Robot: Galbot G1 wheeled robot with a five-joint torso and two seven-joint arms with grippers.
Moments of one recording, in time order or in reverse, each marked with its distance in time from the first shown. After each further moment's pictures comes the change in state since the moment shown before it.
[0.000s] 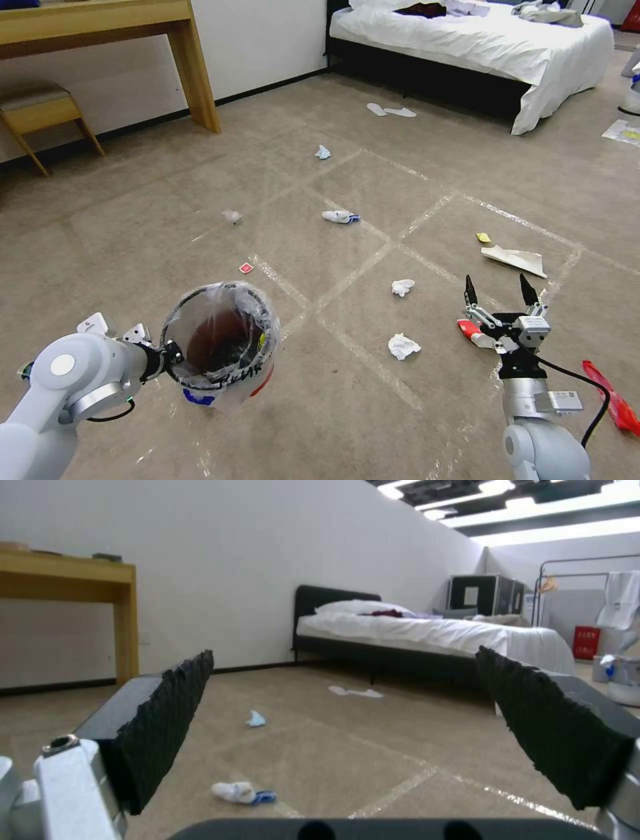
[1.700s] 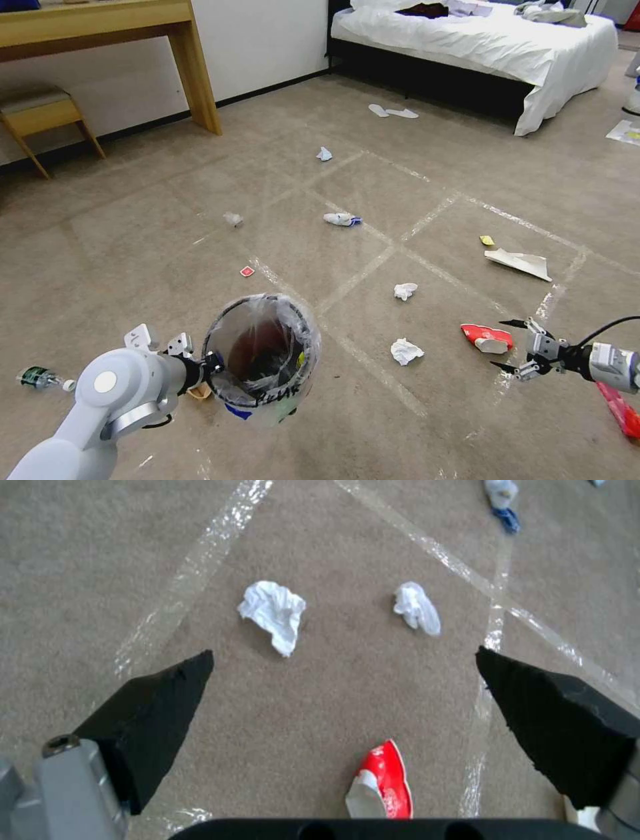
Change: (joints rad) left arm 0.020 -0.104 0.111 -0.054 0.085 0.053 0.056; right arm 0.183 -0.929 -0.251 -0.531 -0.088 -0.070 -0.604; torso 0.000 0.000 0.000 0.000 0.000
